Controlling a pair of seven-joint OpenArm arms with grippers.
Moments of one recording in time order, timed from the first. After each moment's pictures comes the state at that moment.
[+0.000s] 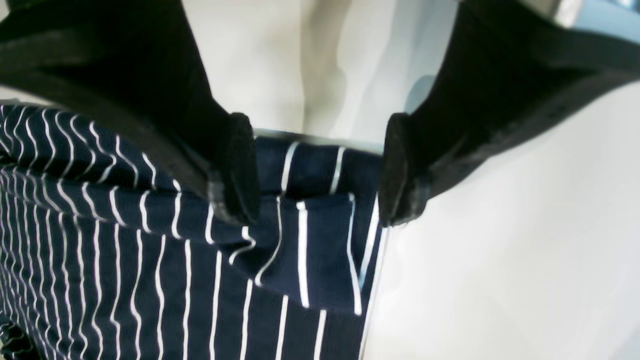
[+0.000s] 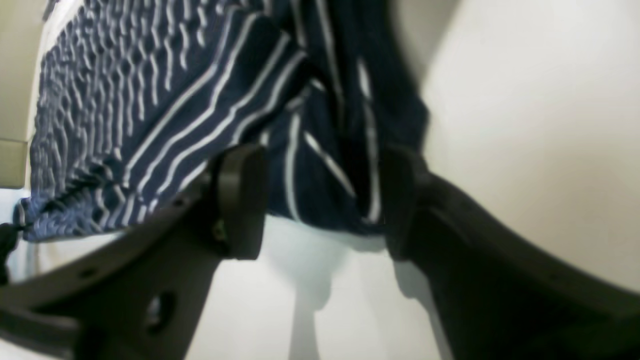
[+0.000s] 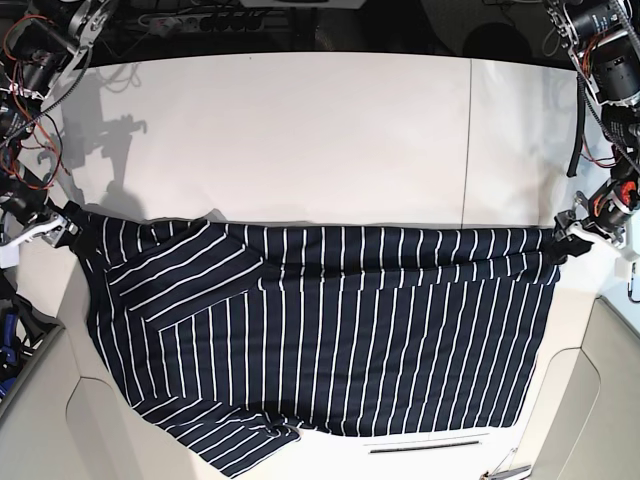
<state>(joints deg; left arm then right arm) -6.6 -27.3 -29.9 61.4 -39.2 -31.0 42.9 7.2 15.1 39.0 70.8 40.7 32.6 -62.0</state>
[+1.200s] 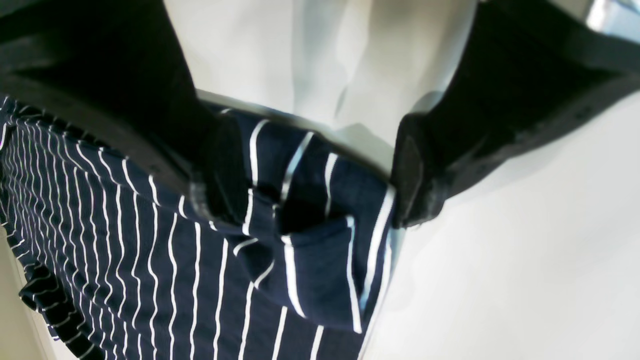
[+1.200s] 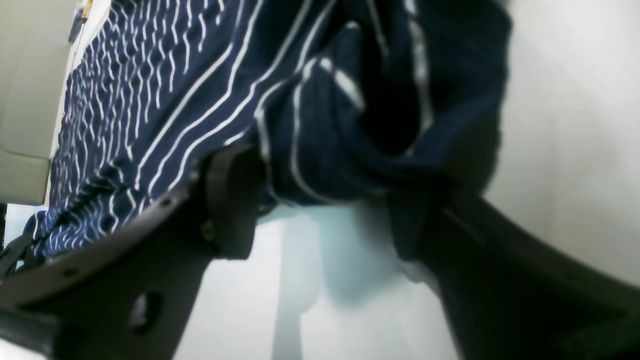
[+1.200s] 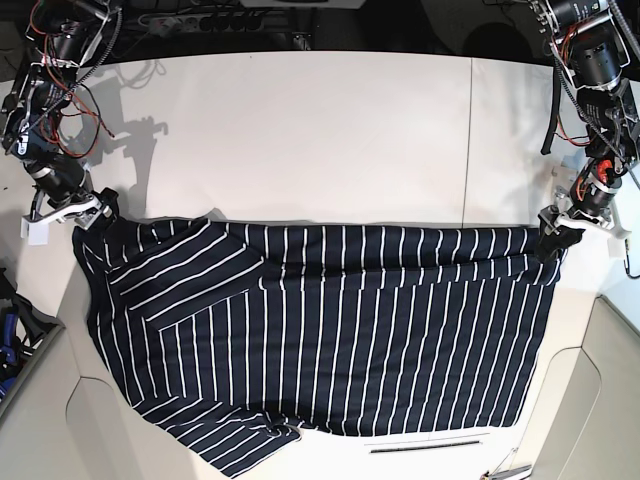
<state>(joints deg) -4.0 -22.8 -30.3 57.1 -38.3 -30.3 32.6 1.3 10.4 32.6 70.0 41.5 32.0 -47.3</state>
